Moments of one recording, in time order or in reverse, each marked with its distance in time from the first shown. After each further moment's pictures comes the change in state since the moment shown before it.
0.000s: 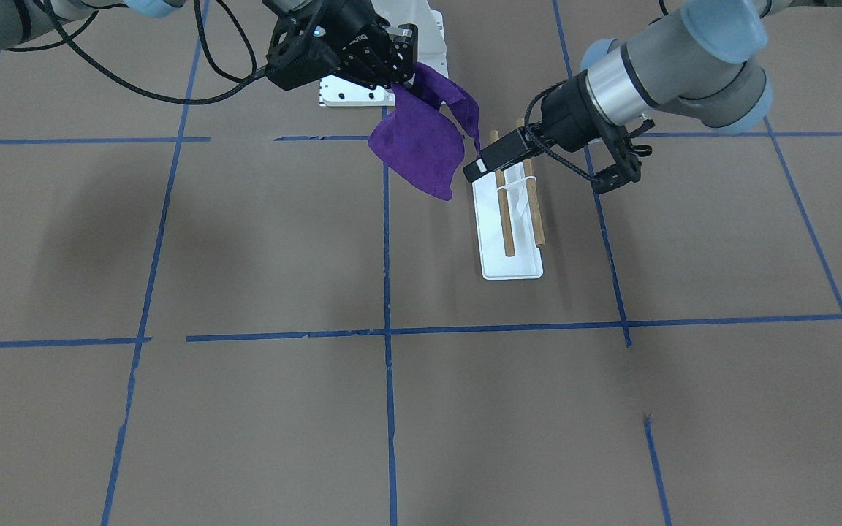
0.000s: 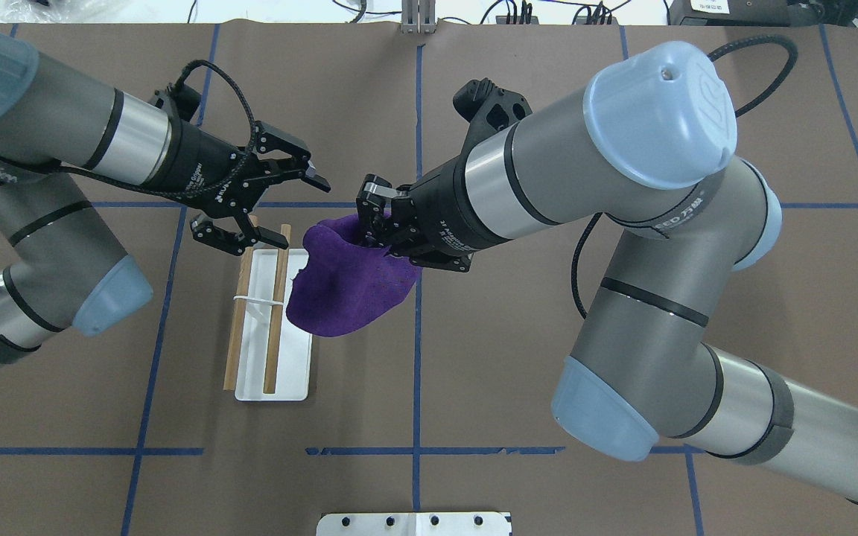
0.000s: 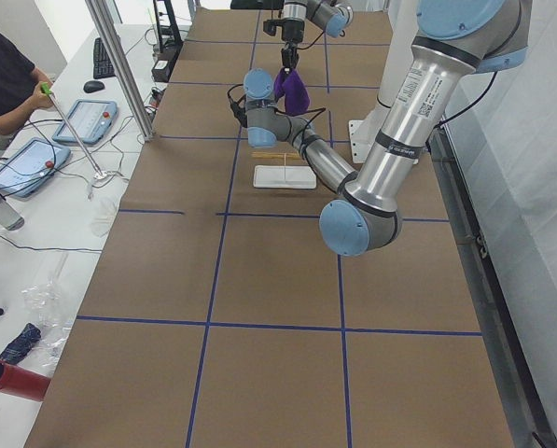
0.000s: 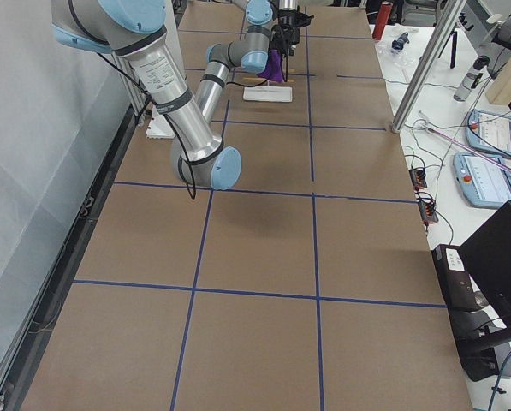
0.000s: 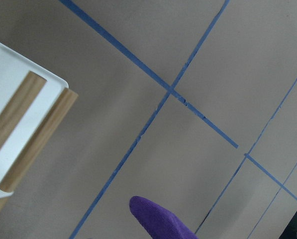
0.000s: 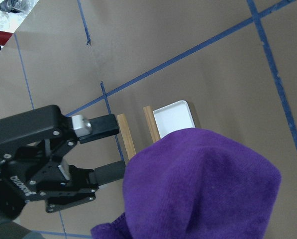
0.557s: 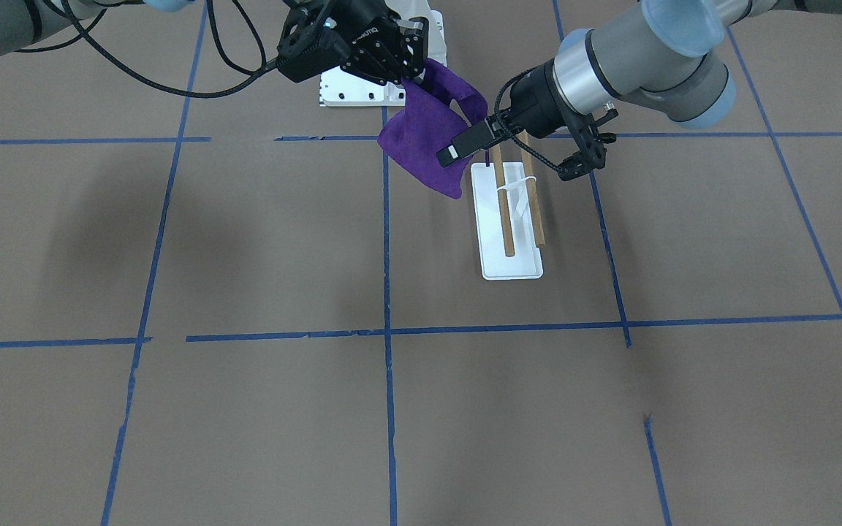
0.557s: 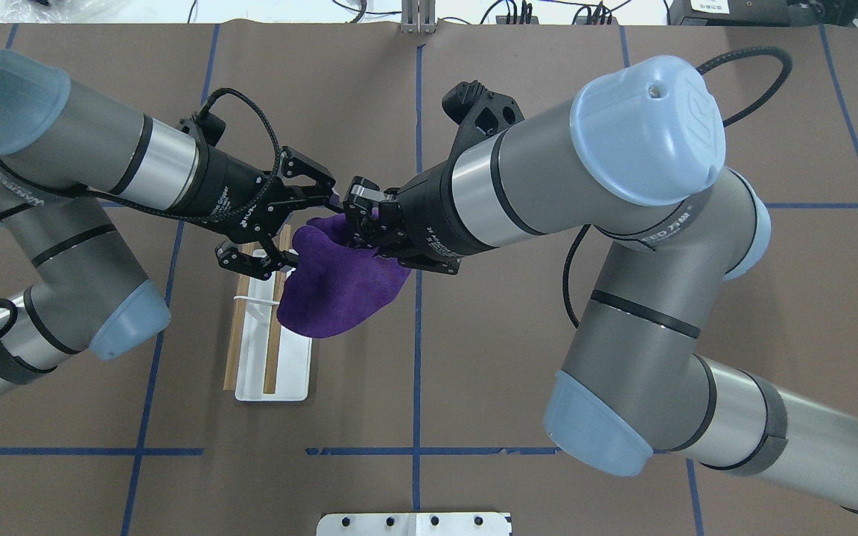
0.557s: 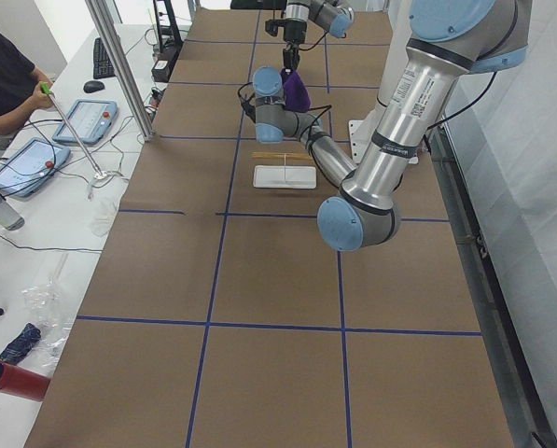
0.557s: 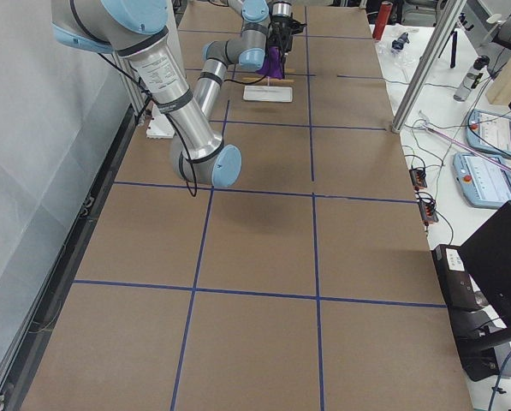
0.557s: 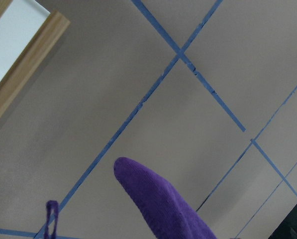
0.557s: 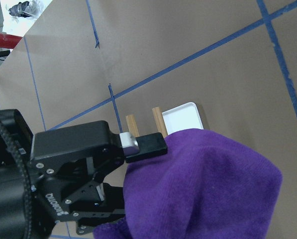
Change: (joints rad) left arm 0.041 -0.010 -0.017 0.000 0.009 -0.075; right arm -0.016 0.011 0.003 -0.001 -0.037 0.000
